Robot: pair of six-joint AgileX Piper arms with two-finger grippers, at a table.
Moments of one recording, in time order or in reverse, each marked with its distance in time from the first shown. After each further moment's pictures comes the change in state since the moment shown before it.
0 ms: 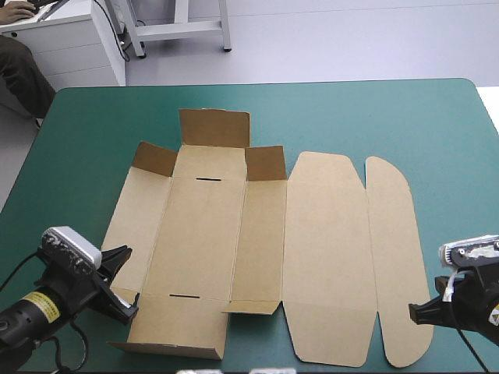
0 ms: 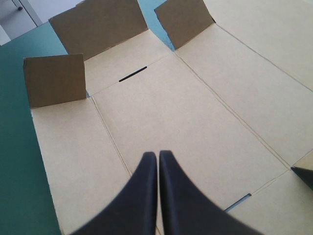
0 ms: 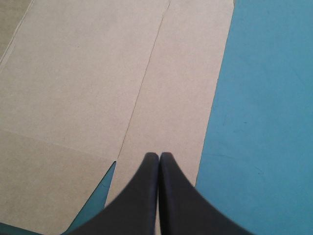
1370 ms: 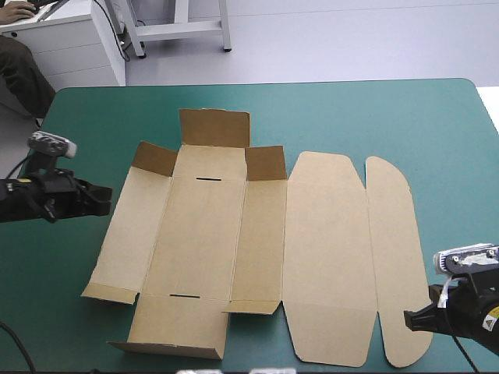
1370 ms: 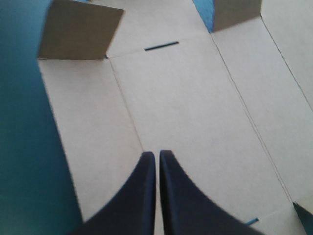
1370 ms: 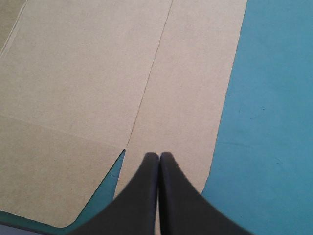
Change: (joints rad) left arm 0.880 0.659 -0.462 -0.723 0.449 0.645; right arm -0.002 -0.026 0.062 0.032 -0.005 0.002
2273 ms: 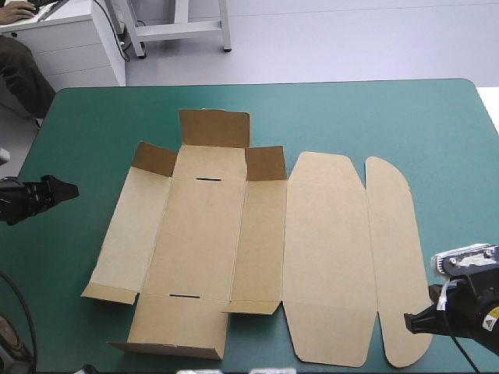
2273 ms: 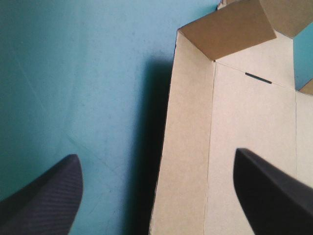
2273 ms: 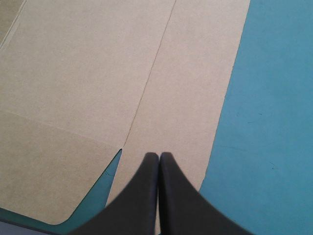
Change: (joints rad) left arm 0.344 0.251 -0.002 -0.083 -0.010 -0.097; right arm -0.001 0.000 0.000 0.000 -0.001 -0.046
